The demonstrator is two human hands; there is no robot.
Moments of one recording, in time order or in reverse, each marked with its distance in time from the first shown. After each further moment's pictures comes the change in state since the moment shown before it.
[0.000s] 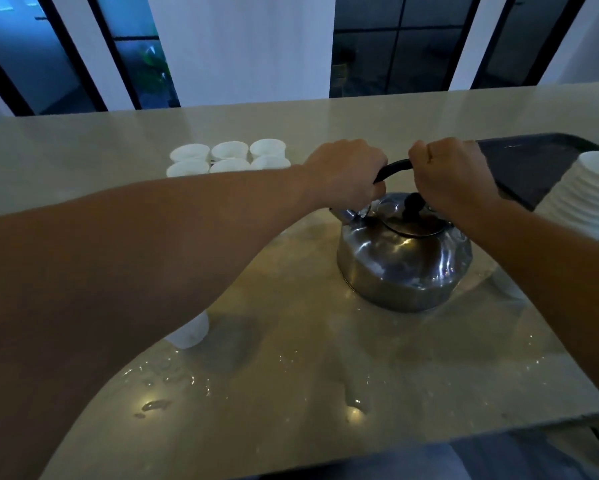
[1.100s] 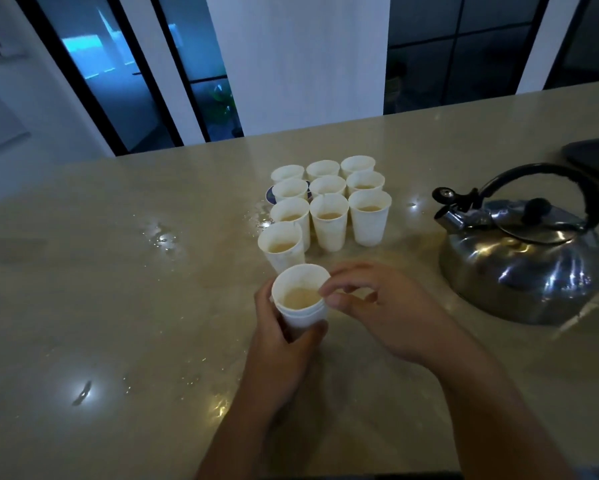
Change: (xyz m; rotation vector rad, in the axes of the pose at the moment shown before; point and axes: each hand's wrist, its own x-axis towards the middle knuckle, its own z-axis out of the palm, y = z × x) left_hand -0.290 -0.059 0.073 -1.105 0.468 -0.699; right_hand -0.132 -0.178 0.064 0.665 -0.453 -0.183
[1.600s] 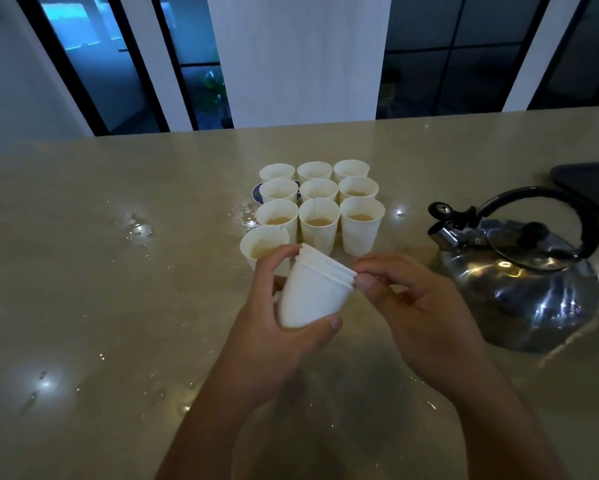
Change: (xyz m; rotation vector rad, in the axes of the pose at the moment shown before) left_hand 0.017 0.055 -0.003 0.058 -0.124 0.088; right_hand -0.005 0.004 -0.020 0.130 0.269 -0.050
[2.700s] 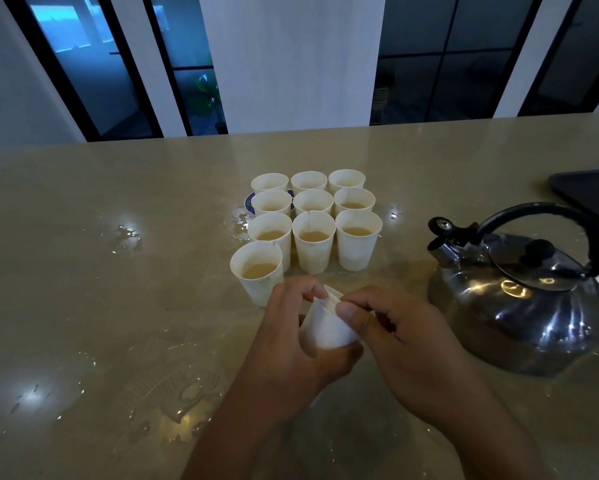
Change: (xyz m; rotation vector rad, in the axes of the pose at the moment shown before) left_hand 0.022 -0.016 0.023 0.041 -0.088 0.043; right_hand 0.010 -0.005 0.003 -0.082 -0.151 0.082
